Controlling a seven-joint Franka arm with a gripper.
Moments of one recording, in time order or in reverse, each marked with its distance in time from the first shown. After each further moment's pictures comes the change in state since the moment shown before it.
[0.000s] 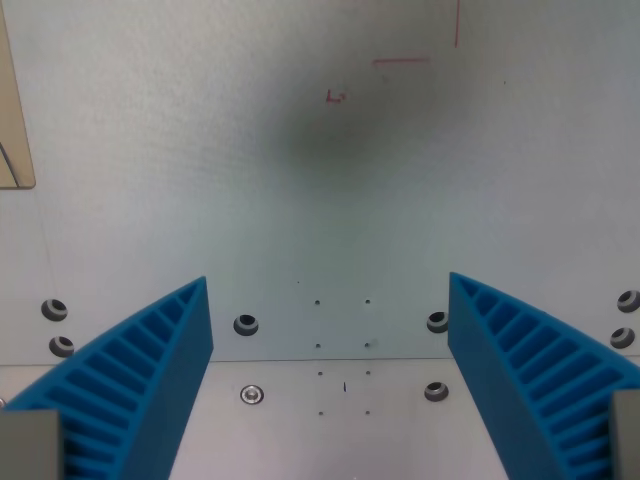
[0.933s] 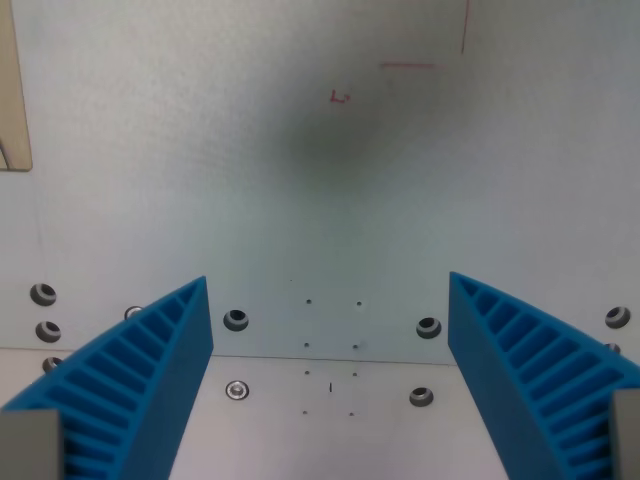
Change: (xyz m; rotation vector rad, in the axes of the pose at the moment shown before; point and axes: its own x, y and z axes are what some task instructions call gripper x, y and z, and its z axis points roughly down) arm 0.000 0.000 0.000 0.000 0.000 -0.071
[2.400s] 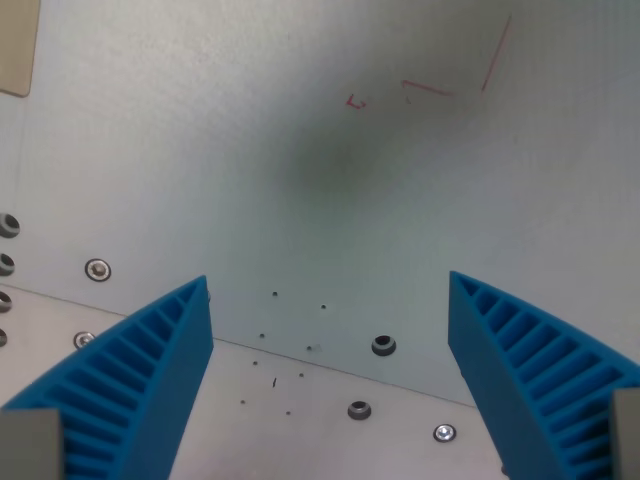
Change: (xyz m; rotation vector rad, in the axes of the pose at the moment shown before) arm 0.000 0.000 0.000 0.000 0.000 -0.252
